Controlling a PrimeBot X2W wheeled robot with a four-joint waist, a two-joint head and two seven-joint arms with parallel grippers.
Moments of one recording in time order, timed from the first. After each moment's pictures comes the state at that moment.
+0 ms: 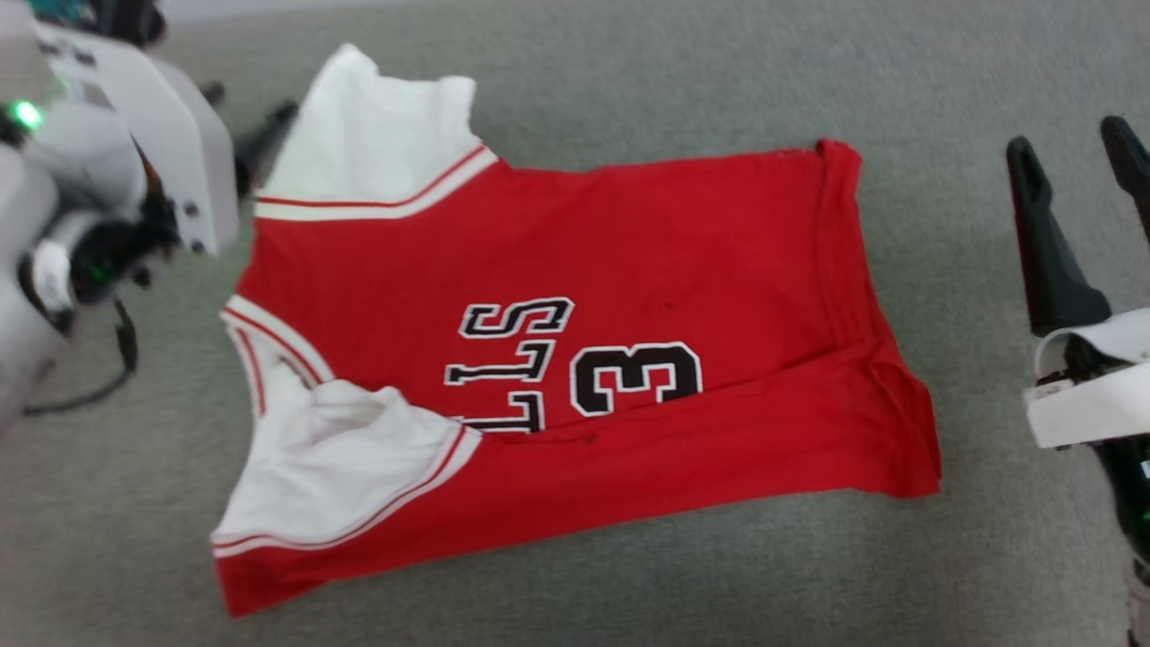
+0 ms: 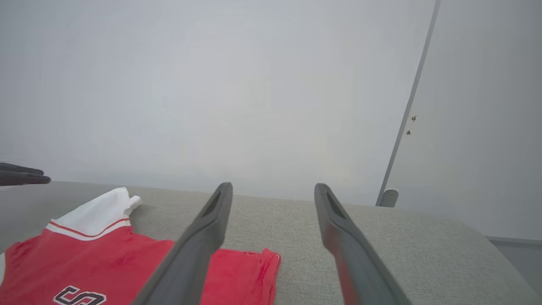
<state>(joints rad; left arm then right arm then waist) -1.24 0.83 -1.08 0.41 -1.23 0.07 0.35 -0.36 -0.23 -0.01 -0.30 0.37 0.13 0.20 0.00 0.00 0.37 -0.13</state>
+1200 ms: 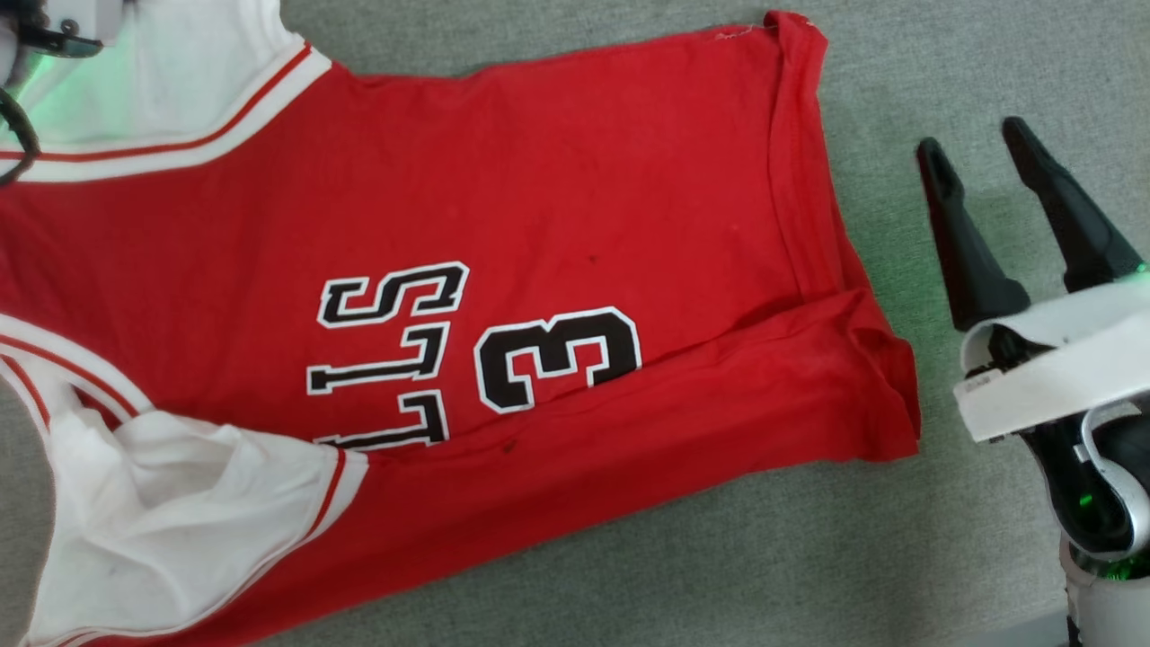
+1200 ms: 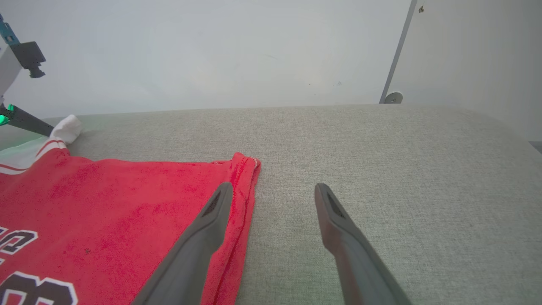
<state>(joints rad) -1.64 0.66 -1.17 0.85 -1.17 -0.06 0.89 -0.40 -0.16 0.06 -0.27 0.40 0.13 0.23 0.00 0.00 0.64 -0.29</state>
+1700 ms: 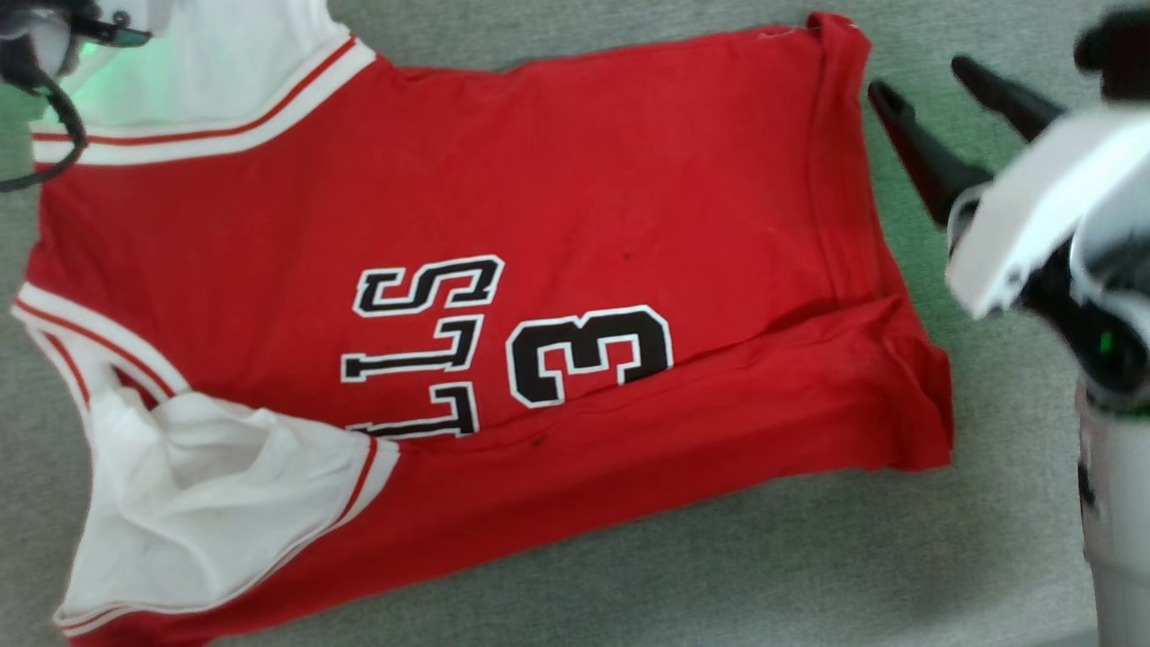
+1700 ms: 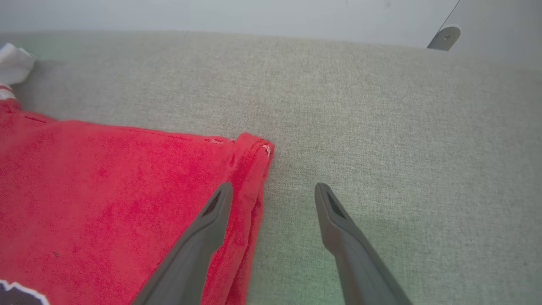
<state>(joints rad) -1.65 0.62 -1.17 0.86 -1.17 -0.06 0.87 -0.67 -0.16 0.07 -0.13 0.38 0.13 0.71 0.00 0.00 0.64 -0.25</state>
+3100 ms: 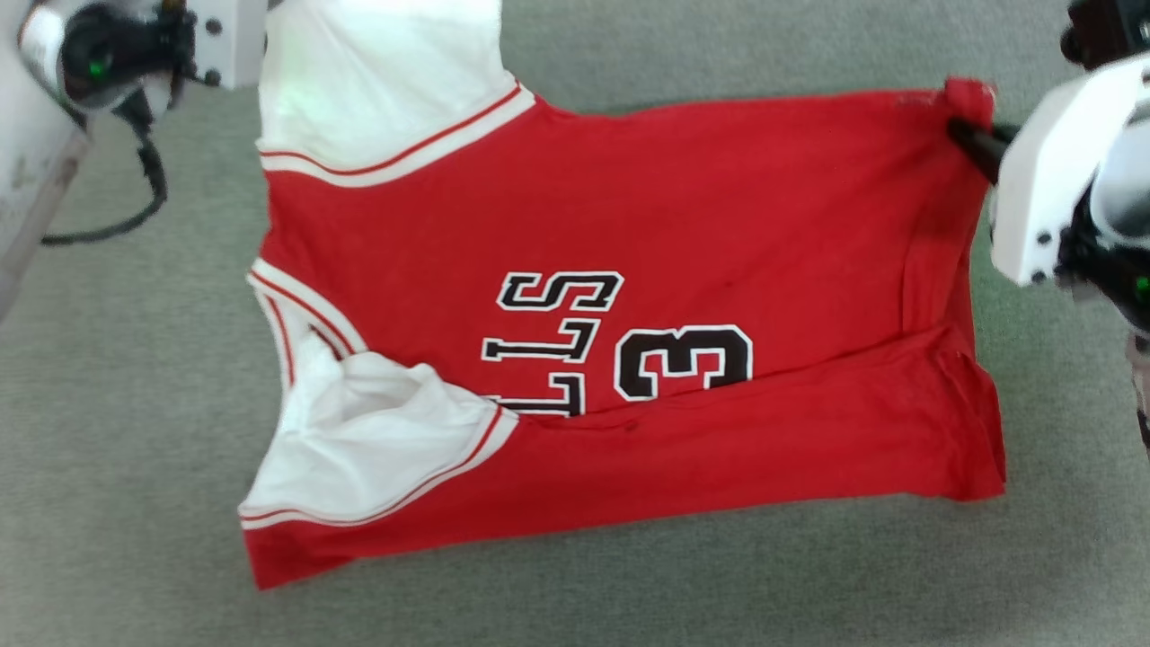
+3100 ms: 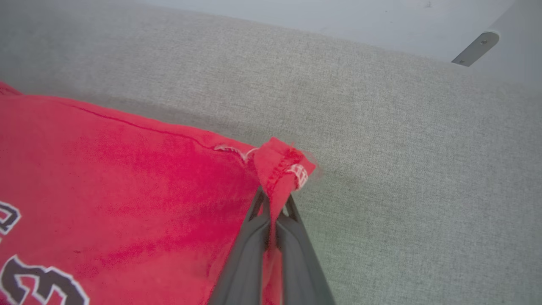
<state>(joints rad) -1.57 0.60 -1.14 0.77 -1.23 -0.13 0.63 -0.85 -0.33 0.18 0.20 0.45 0.13 0.84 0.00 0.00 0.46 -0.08</state>
